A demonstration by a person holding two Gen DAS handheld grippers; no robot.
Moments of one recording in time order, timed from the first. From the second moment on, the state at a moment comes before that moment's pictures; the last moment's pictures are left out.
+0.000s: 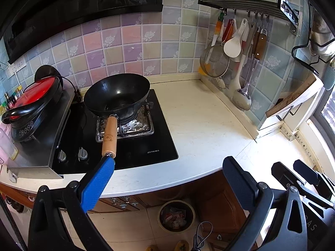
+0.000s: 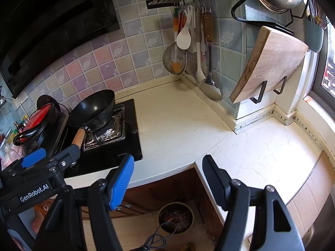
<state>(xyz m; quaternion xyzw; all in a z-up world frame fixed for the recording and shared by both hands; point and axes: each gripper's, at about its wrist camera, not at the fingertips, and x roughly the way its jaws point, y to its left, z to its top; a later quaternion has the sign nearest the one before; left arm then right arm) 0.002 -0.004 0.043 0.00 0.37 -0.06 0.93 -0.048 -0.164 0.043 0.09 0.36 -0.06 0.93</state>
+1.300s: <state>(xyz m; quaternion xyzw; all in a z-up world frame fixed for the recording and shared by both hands) -0.005 0.003 0.035 0.02 0.38 -0.08 0.92 -0.057 -0.155 0.034 0.11 0.36 -0.06 0.93</state>
